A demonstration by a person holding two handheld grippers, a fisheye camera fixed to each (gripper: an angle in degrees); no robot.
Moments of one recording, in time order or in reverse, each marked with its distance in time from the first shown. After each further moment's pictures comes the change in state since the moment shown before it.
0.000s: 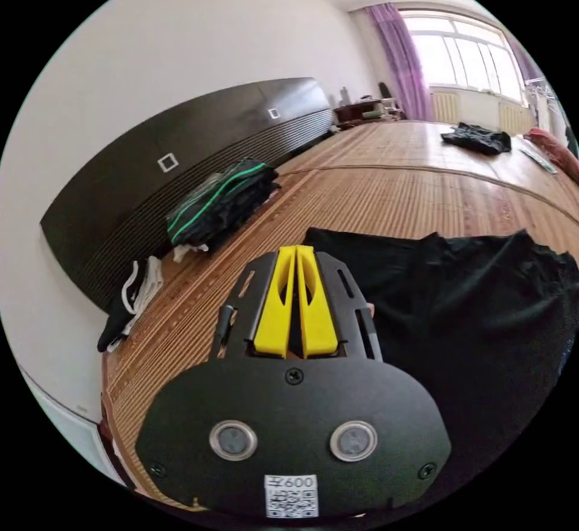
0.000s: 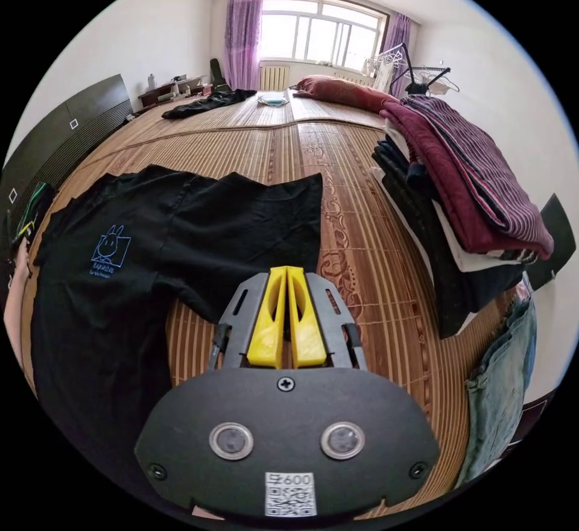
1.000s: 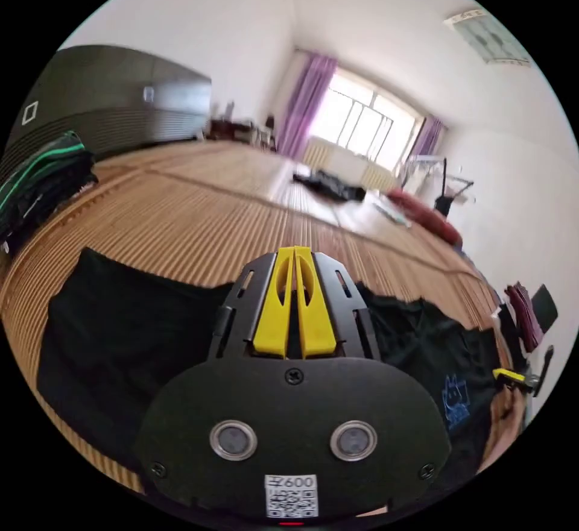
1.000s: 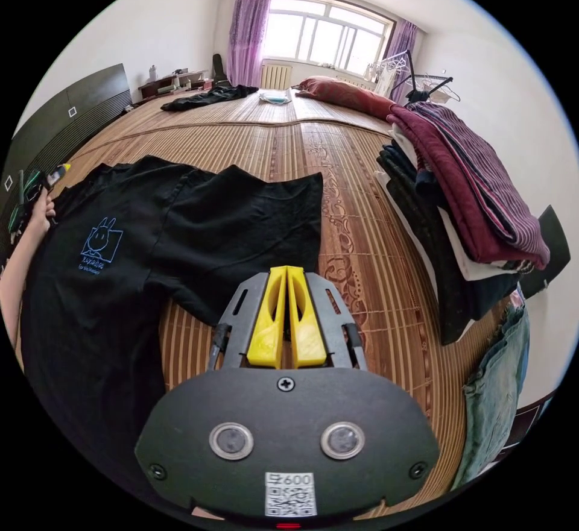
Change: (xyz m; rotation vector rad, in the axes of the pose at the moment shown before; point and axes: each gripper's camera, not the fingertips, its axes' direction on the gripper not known) left arm -0.085 -0.087 0.072 0.032 0.809 -0.121; right arm -0.017 -0.003 -0.003 0.006 0.006 -0.013
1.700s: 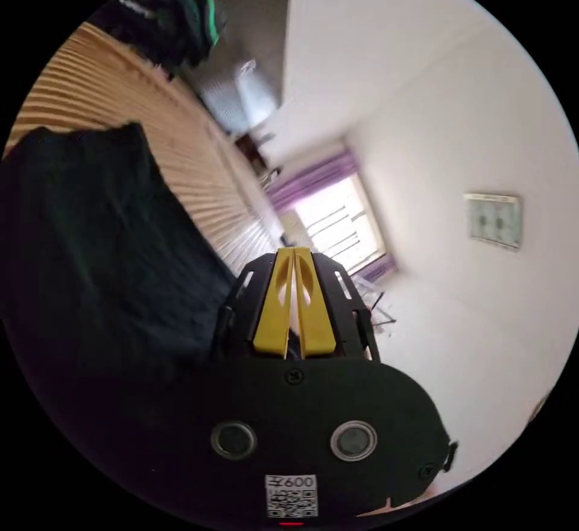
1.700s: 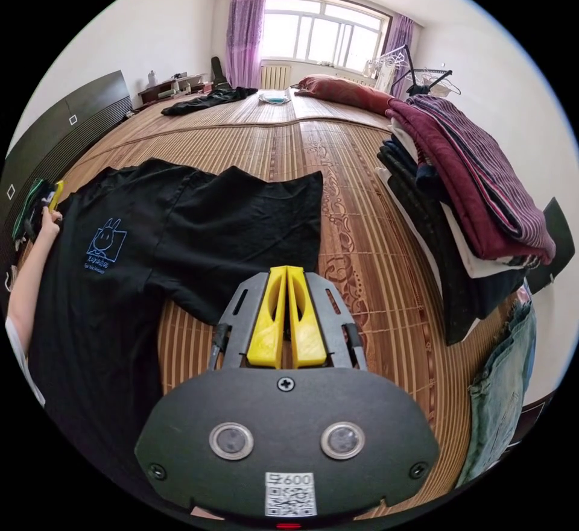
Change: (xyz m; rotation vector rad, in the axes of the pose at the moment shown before) left arm -0.201 0.061 -0.061 0.536 0.471 -0.521; right arm 0.020 -0.009 -0.020 -0.003 -0.002 0.001
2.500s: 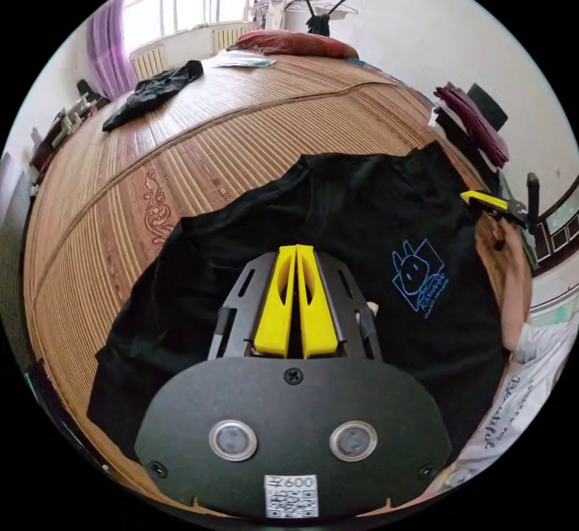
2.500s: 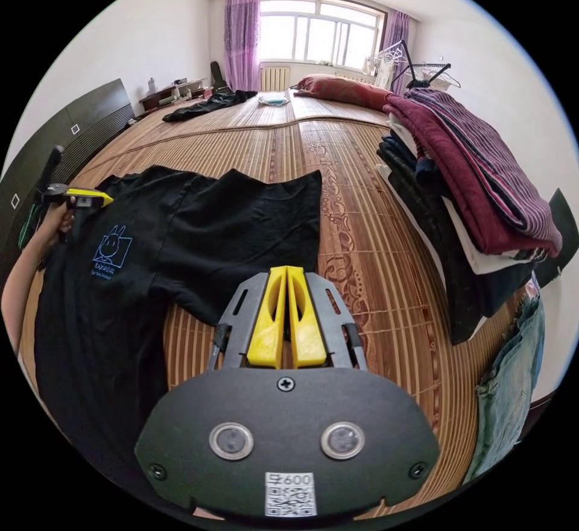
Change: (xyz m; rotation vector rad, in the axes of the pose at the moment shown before) left arm 0.256 0.237 0.232 -1.285 -0.143 0.995; right arm 0.058 -0.004 -0.032 0.007 -0.060 0.037
